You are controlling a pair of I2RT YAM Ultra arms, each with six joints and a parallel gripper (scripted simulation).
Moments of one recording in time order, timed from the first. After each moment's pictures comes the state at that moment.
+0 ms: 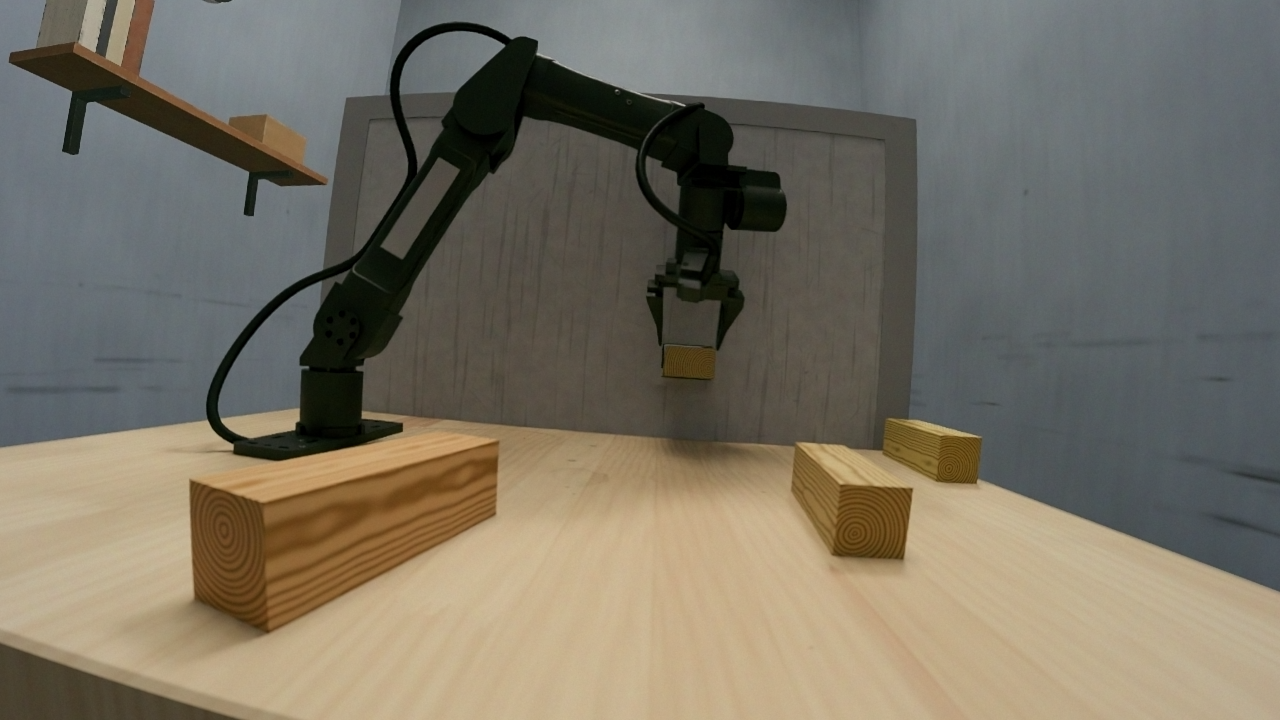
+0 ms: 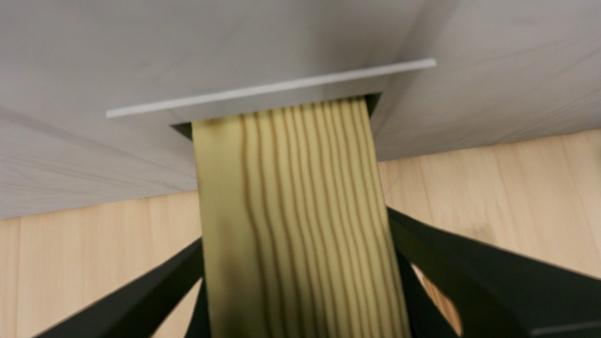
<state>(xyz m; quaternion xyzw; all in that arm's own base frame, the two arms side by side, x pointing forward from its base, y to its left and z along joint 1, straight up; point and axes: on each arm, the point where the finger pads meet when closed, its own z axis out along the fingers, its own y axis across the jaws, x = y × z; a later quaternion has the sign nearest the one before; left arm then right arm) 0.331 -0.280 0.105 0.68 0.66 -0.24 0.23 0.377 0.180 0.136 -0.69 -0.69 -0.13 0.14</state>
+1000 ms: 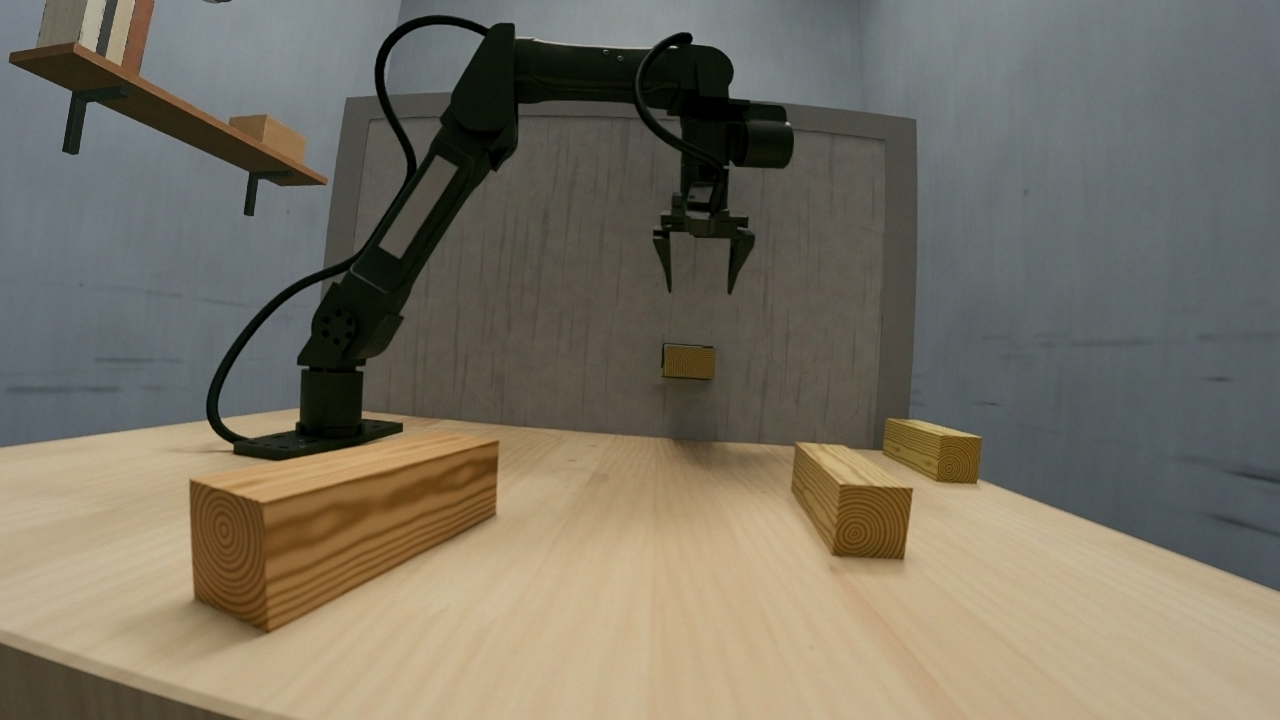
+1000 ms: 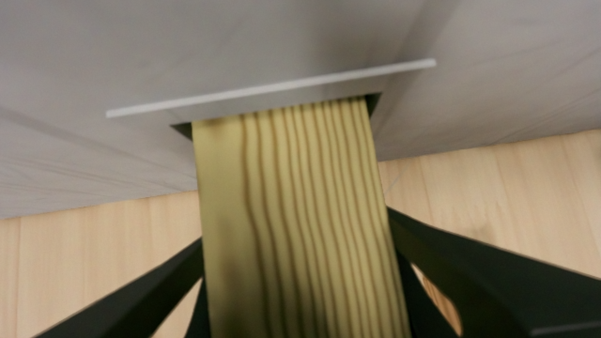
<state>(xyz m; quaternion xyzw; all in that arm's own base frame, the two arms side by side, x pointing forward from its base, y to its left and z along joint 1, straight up) 0.331 -0.280 0.105 0.68 0.66 -0.24 0.23 0.384 0.153 0.205 -0.69 -0.69 -0.15 0.12</state>
